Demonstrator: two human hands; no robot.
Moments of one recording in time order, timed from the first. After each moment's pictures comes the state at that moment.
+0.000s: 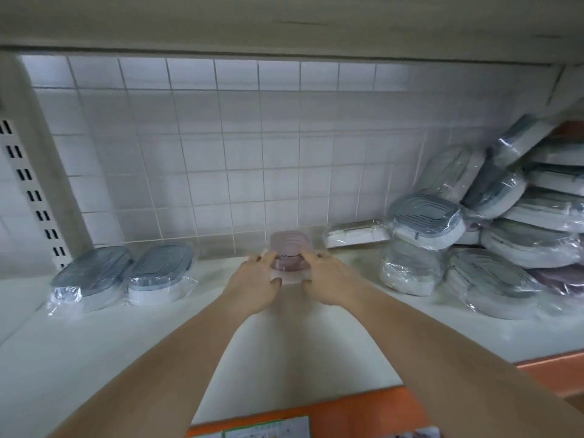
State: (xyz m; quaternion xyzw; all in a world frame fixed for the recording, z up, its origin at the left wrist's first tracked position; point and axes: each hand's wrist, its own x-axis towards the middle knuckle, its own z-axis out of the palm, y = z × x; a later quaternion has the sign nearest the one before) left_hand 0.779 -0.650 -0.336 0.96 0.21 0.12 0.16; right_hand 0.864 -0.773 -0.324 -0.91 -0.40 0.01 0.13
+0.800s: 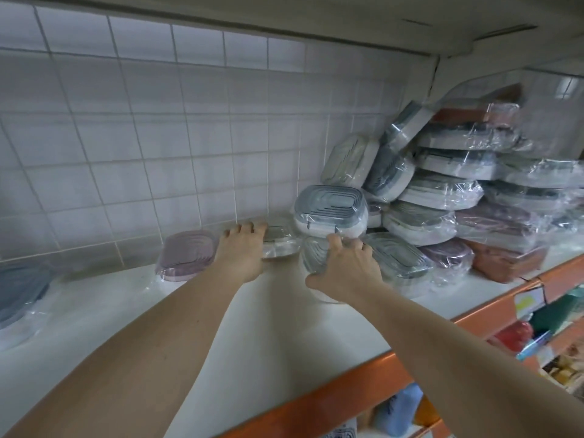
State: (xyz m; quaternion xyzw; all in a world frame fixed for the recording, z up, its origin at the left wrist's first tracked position) left_hand 0.909 -0.724 -0.327 0.99 0.09 0.11 -0.03; right_hand 0.908 -0.903 -0.312 -0.98 -0.13 -0.02 0.12
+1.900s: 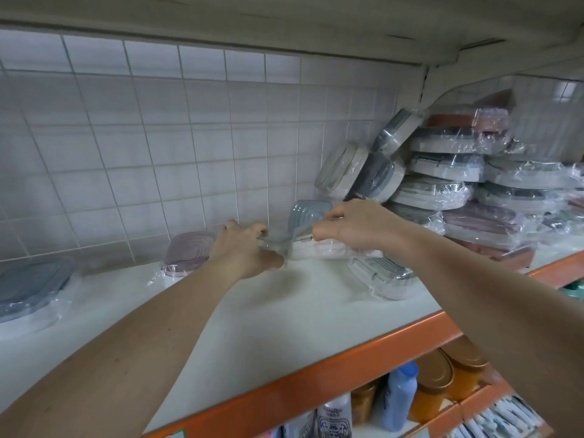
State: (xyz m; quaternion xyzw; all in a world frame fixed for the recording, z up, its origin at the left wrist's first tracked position) left_hand 0.864 -0.751 -0.295 0.96 0.16 0.12 0.18; right_hand 0.879 -0.942 -0.225 -0.94 -0.24 0.04 0.25
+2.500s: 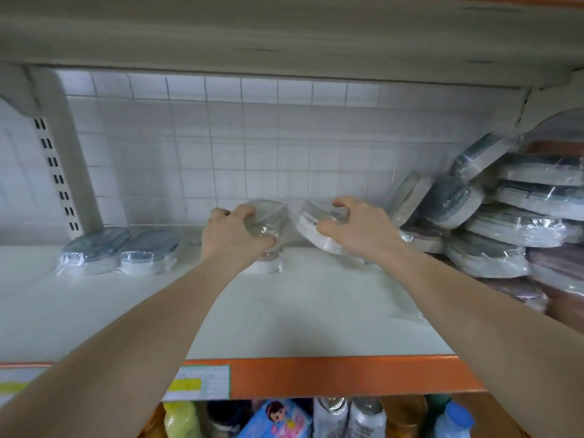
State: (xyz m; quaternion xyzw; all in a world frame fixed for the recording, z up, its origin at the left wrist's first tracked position) left_hand 0.771 -0.736 -0.270 0.86 0.33 0.33 0.22; right_hand 0.868 -0.899 -0.234 -0.88 -0.34 -0.06 0.33
